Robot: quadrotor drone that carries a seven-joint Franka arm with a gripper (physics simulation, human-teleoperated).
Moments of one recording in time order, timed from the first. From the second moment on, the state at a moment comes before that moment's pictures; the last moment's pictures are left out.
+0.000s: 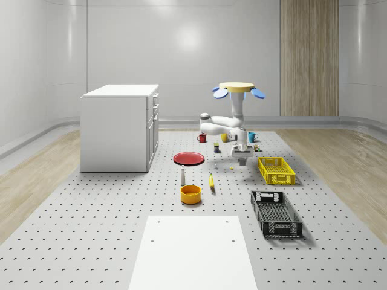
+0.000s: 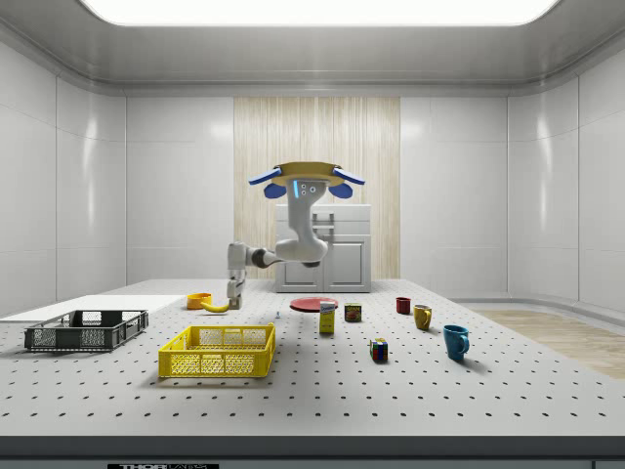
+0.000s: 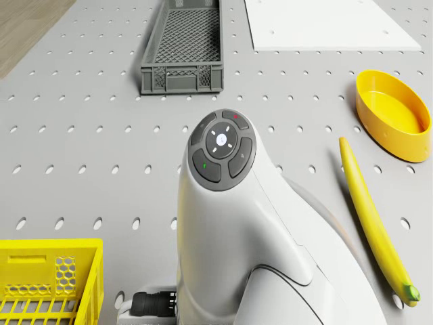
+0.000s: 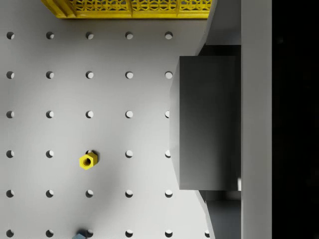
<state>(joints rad) -1.15 -1.55 1.43 -2.88 -1.71 1.59 1.68</state>
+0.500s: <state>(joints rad) -1.16 -1.56 1.44 -2.88 -1.70 1.60 1.68</state>
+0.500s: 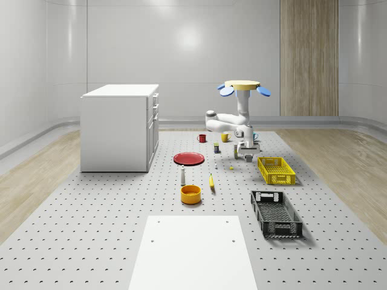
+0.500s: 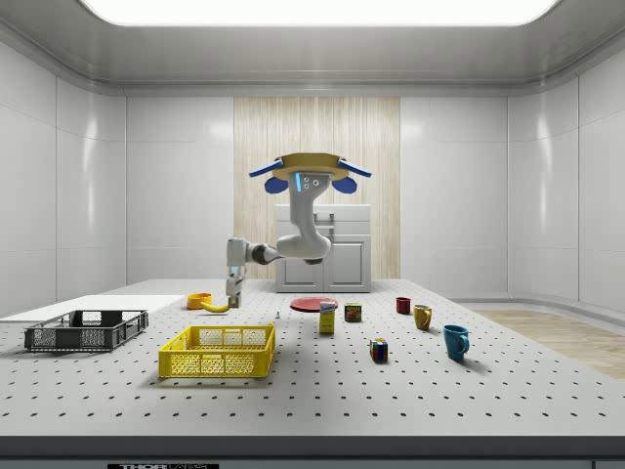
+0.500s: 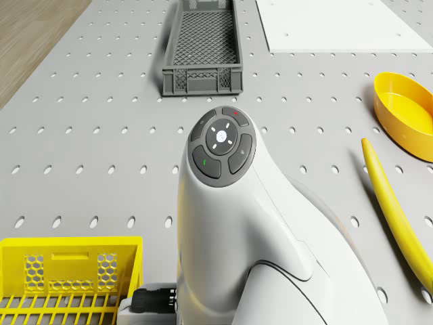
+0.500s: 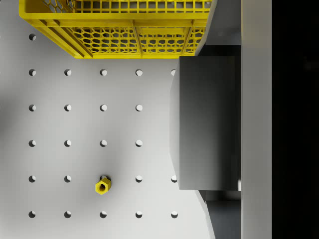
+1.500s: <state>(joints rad) -1.16 -1.58 1.44 -2.88 -1.69 1.61 1.68</state>
